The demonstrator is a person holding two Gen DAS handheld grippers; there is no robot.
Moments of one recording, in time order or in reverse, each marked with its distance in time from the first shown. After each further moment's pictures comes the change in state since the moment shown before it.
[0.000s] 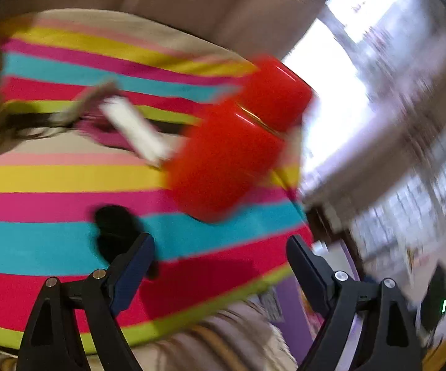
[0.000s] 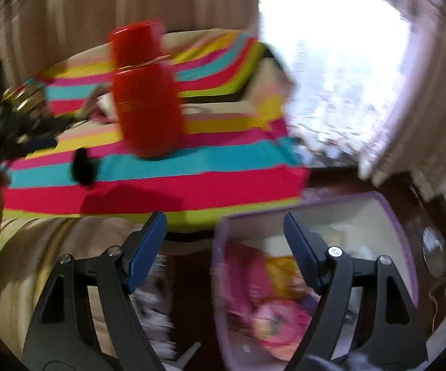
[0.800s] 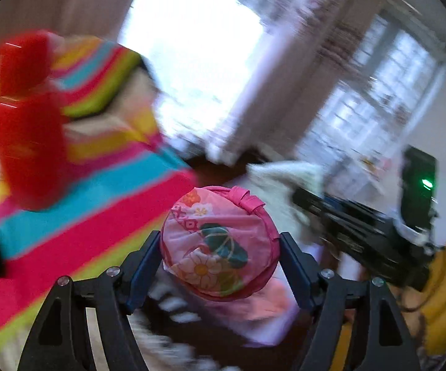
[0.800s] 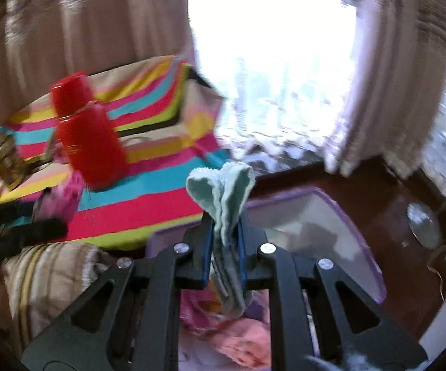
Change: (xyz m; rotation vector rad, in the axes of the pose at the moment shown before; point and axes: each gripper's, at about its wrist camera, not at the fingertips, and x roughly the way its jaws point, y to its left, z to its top) left arm 0.043 -0.220 -0.099 0.434 0.217 -0.317; right arm -0.036 -0.112 -0.014 0.219 -0.078 -0.174
